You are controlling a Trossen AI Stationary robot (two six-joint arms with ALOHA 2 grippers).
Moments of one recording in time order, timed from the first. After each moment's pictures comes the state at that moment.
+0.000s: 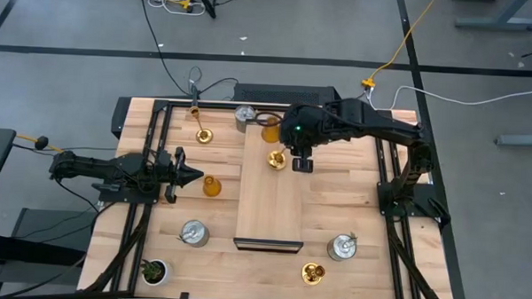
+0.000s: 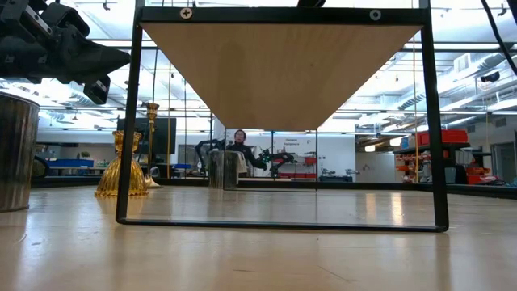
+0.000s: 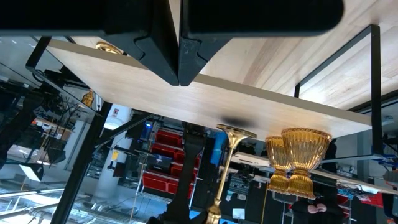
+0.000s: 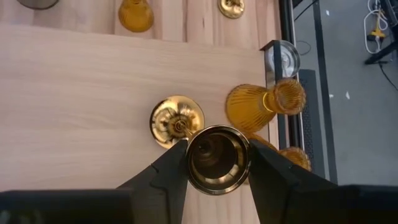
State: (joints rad) left arm -0.12 0.01 0.01 0.08 -0.19 -0.25; right arm -0.06 1.81 2.16 -1.39 0.19 -0.17
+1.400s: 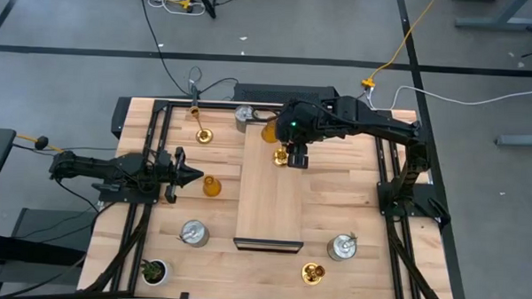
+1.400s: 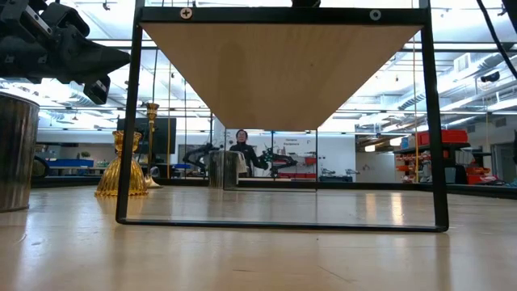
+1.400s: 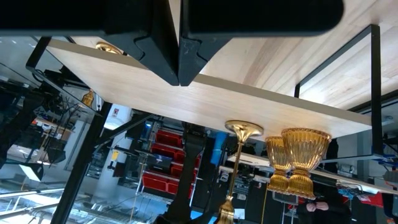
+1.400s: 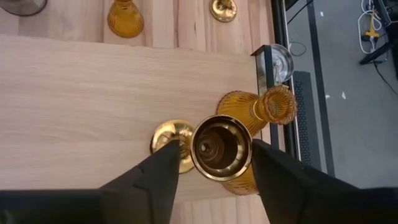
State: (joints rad) left arm -0.12 0.01 0.01 0.08 -0.19 -0.25; right arm -0.09 1.84 2.16 -1.35 0.19 -0.18
